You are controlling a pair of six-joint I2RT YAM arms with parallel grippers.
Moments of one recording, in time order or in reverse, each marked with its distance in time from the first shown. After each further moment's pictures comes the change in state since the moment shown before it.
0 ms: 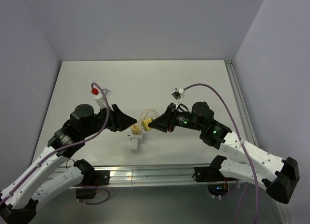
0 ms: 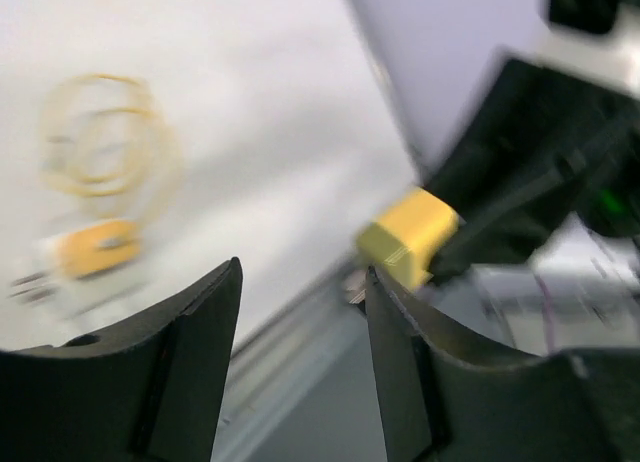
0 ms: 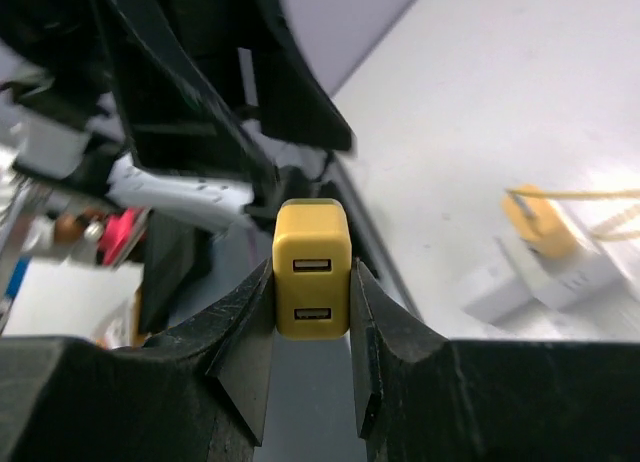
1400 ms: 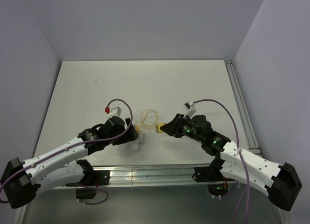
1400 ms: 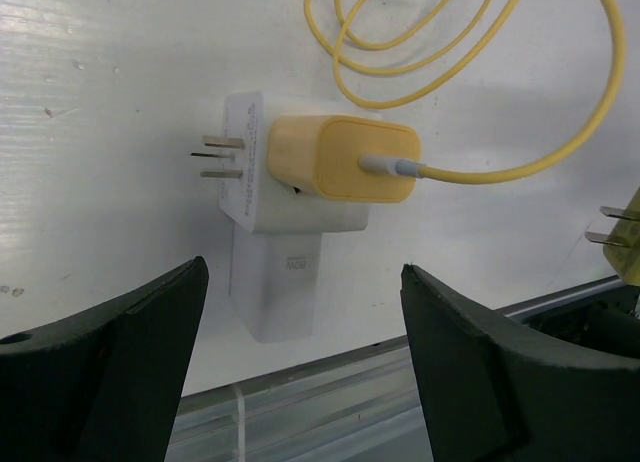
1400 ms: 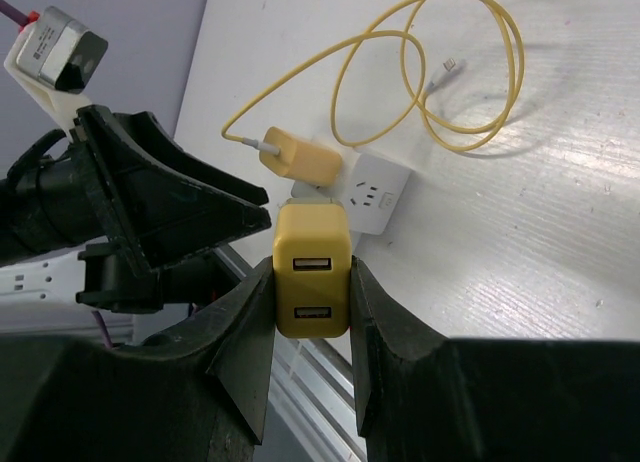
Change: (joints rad) left arm -0.184 0.227 -0.222 -0.122 -0.515 -0.260; right arm -0.036 -0.130 -0.323 -0.055 0.389 0.142
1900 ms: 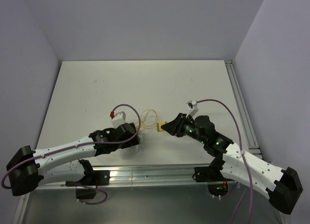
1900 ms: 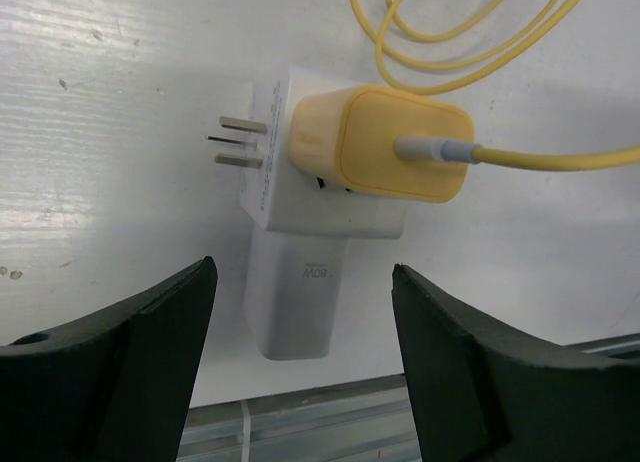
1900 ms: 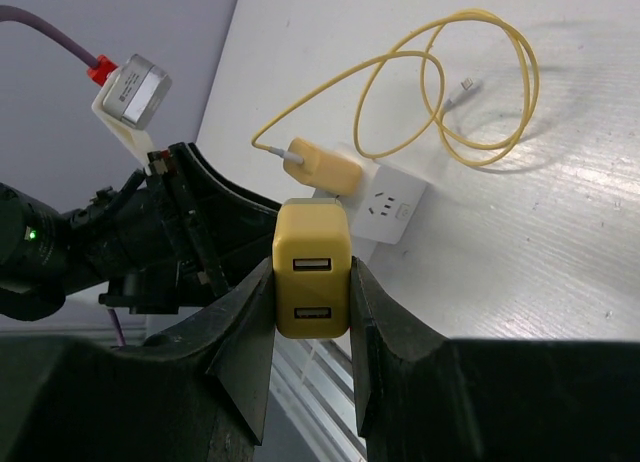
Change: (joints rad) left arm -0.169 0.128 0.004 -0.006 -0.193 -0.137; right arm -0.015 -0.056 -0.003 -0.001 -0.013 0.000
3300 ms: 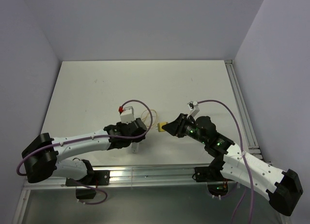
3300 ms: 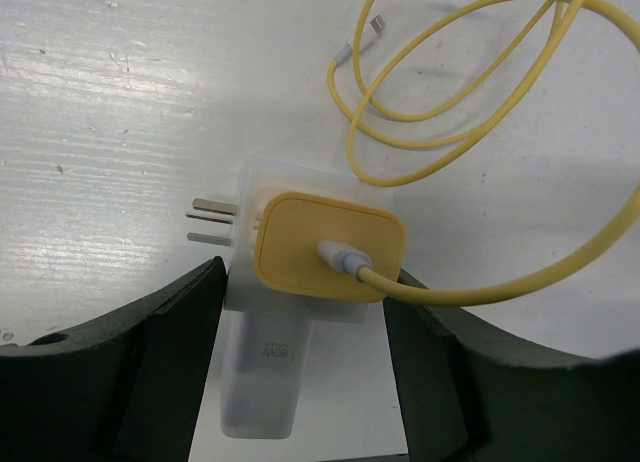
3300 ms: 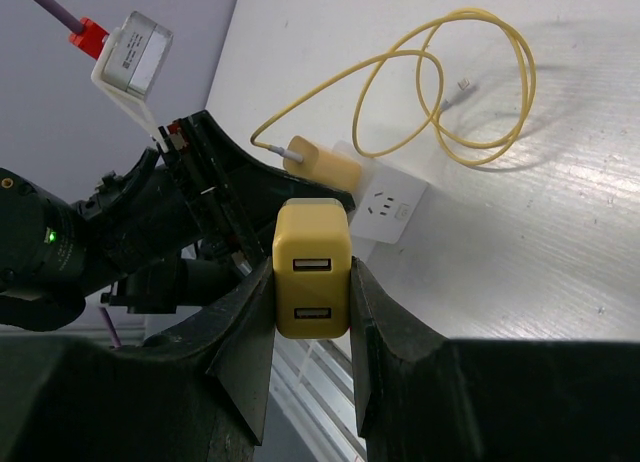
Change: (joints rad) left arm -0.037 0.219 0.141 0.023 -0.177 0.019; right arm -0.011 -0.029 -0.013 -0.007 -0.010 -0.003
